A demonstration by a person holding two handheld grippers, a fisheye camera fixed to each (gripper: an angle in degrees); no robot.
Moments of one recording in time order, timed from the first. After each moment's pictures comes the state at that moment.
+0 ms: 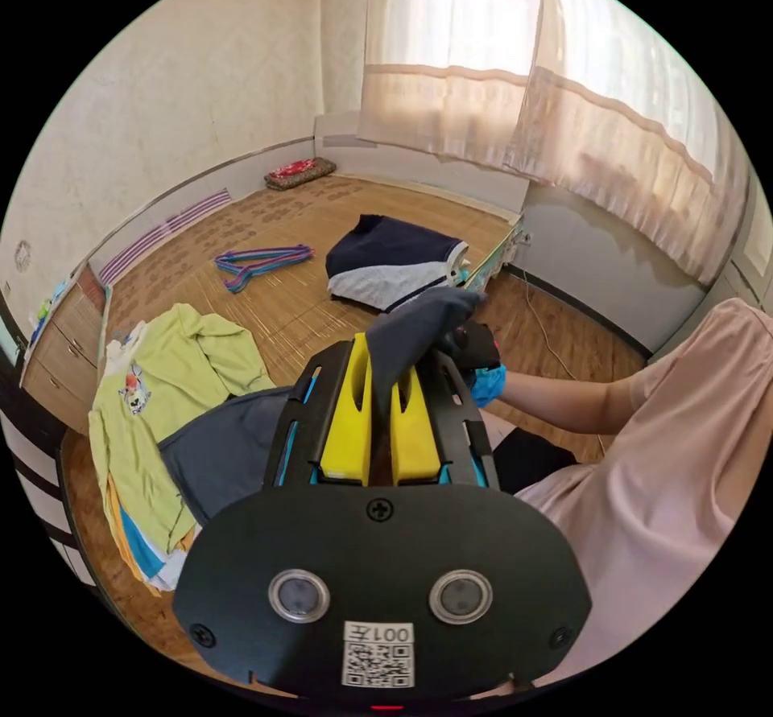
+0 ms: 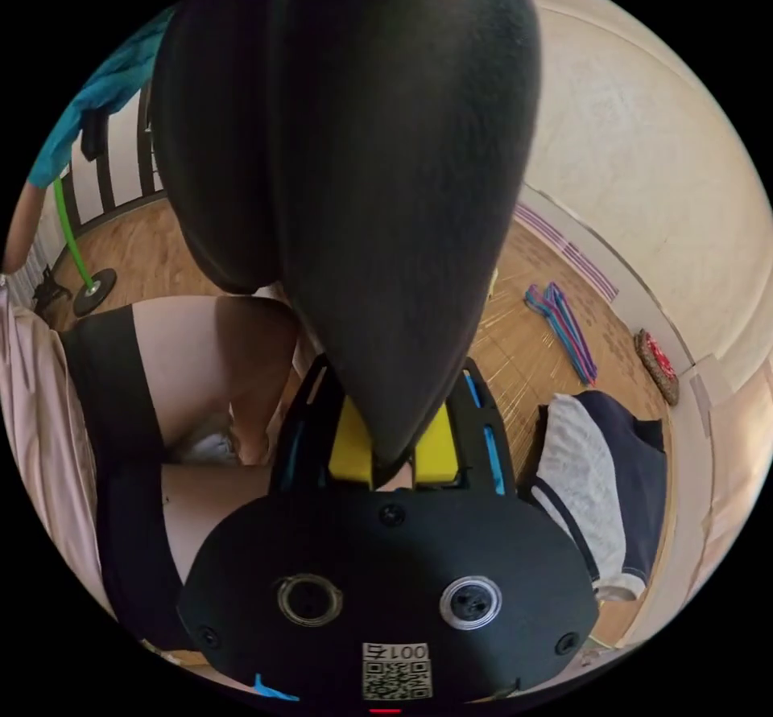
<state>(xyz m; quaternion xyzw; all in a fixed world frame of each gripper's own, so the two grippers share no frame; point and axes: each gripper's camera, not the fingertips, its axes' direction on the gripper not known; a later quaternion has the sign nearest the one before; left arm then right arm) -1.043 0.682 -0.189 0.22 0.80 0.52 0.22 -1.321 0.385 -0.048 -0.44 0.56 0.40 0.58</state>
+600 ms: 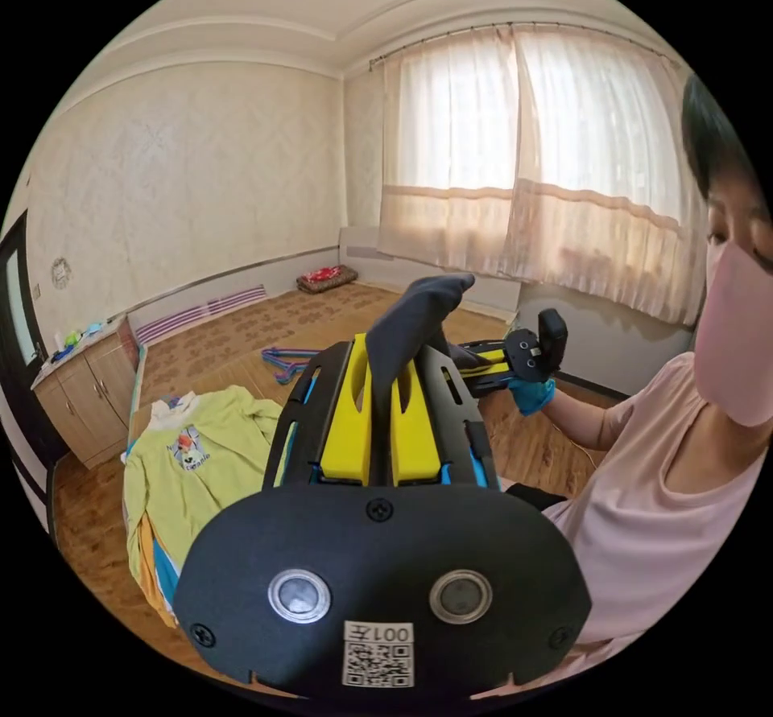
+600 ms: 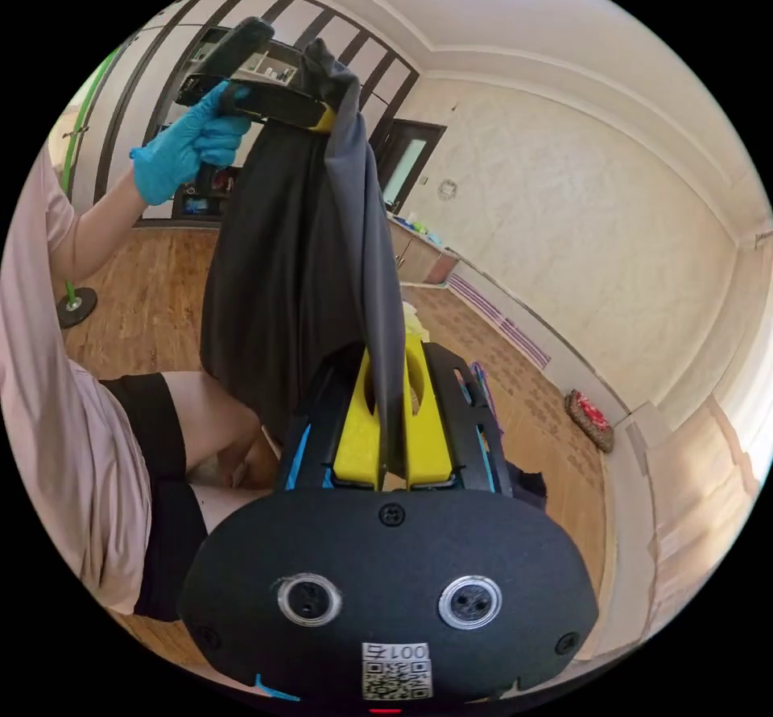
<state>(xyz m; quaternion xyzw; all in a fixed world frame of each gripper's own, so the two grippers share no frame) -1.124 0.534 -0.080 0.27 0.88 0.35 0.18 -1.307 0.161 -0.059 -0.44 0.63 0.28 0.58</state>
